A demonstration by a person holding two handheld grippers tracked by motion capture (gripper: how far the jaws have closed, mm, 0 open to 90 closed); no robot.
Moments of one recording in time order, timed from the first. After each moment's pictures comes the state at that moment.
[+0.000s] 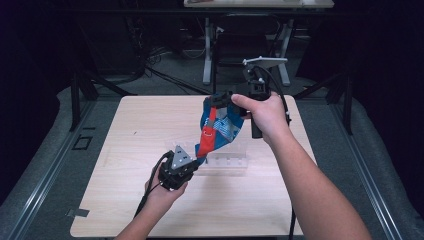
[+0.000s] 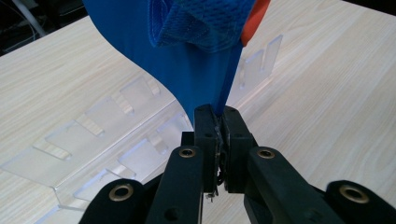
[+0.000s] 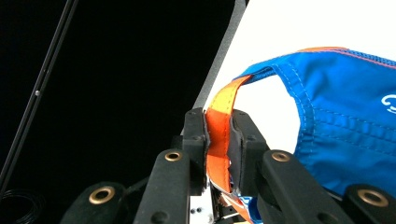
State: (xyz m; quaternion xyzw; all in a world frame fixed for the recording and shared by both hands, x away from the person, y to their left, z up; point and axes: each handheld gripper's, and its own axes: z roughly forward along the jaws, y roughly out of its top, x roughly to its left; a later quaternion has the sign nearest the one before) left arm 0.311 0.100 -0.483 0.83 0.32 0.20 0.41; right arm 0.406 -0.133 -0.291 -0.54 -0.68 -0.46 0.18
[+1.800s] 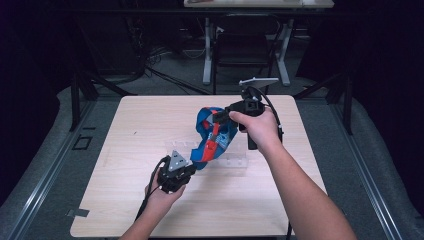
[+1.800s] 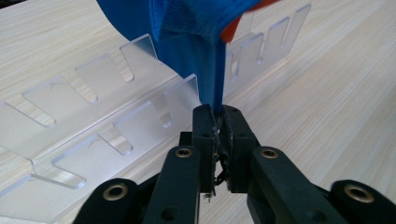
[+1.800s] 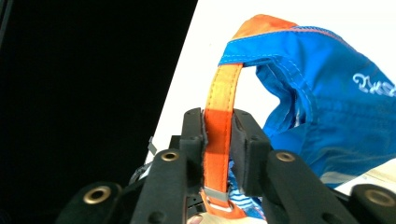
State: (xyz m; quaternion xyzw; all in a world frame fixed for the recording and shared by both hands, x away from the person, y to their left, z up) left arm 0.319 0.113 -0.518 0.82 0.36 0.18 0.41; right arm 0.421 -0.134 -0.353 -0.58 -0.68 -0.42 0.16
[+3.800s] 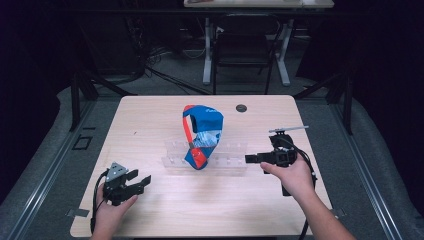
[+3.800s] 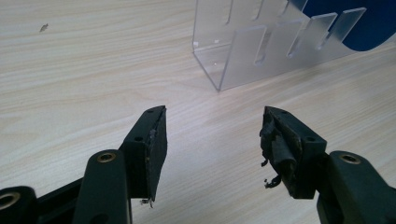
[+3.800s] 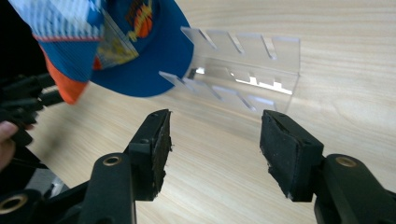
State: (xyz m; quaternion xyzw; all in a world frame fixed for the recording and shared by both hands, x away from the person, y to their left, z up) left arm 0.297 0.257 -0.550 0.75 0.48 0.20 0.41; right arm 0.338 -0.209 -0.440 -0.57 -0.73 -0.37 0.00
